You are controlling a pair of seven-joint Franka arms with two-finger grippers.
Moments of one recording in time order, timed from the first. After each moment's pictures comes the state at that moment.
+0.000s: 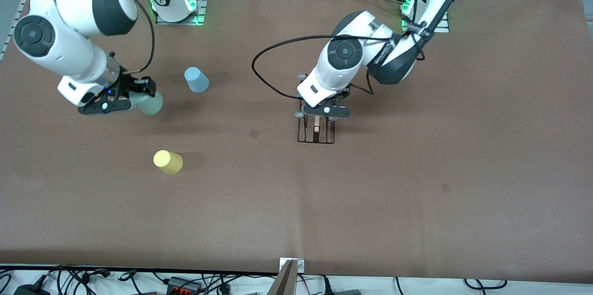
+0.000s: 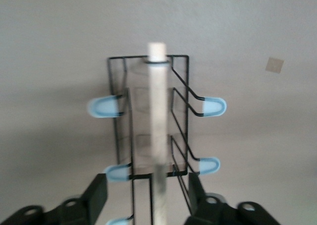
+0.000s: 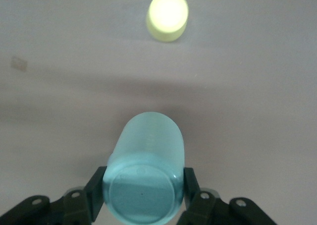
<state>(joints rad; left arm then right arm) -0.38 0.45 -0.33 -1.59 -0.03 1.93 -0.62 0.09 0.01 0.10 -2.02 0.00 1.88 0.10</state>
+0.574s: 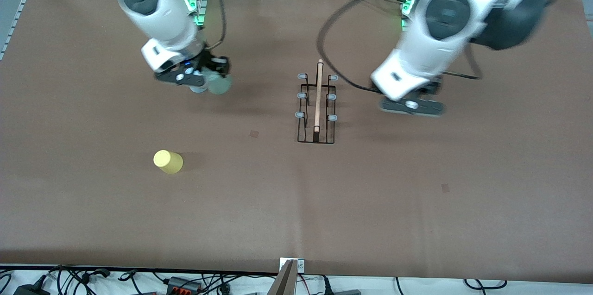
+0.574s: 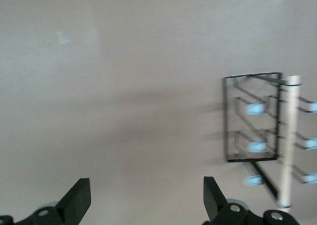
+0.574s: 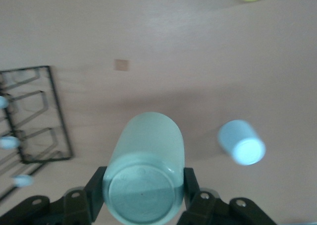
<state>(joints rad) -0.12 0.30 -0.32 -1.41 0.12 1.52 -0.31 0.30 0.06 0.28 -1.92 0.10 1.94 0.77</state>
